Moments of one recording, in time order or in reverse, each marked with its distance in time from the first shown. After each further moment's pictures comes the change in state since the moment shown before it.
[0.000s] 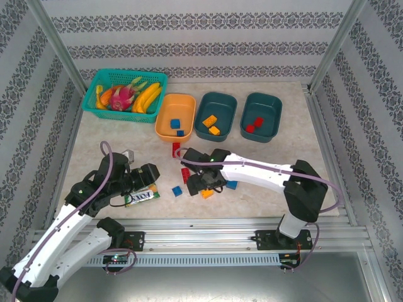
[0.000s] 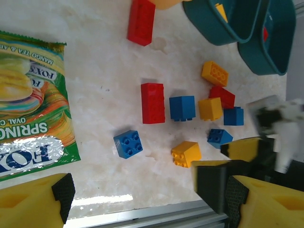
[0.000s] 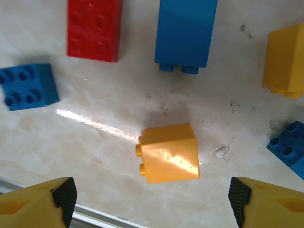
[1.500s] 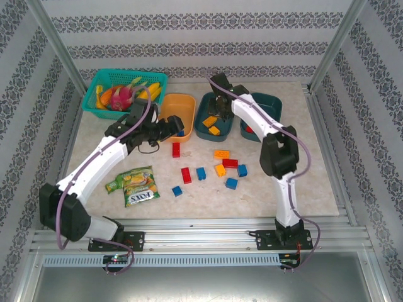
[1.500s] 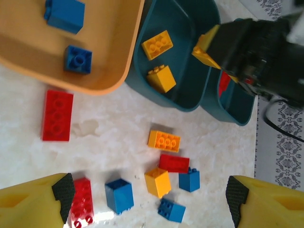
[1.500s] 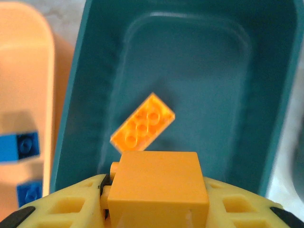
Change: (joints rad) left arm 0.099 0.770 0.492 0.286 0.129 0.076; right arm -0.579 0.557 0.883 0.013 0.029 -0.119
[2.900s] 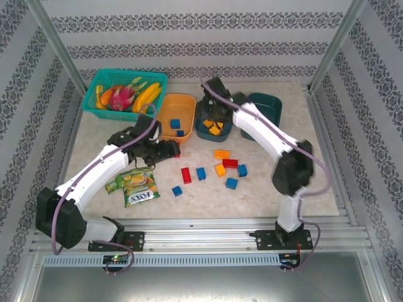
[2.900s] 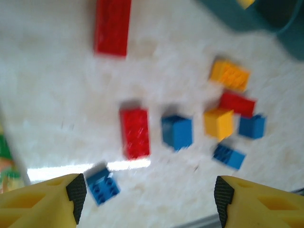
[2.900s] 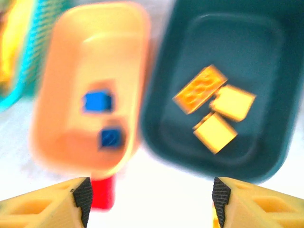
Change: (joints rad) left arm -0.087 -0.092 -0.182 -0.220 -0.016 0.029; right arm 0.188 -0.444 -0.403 0.142 0.007 0.062
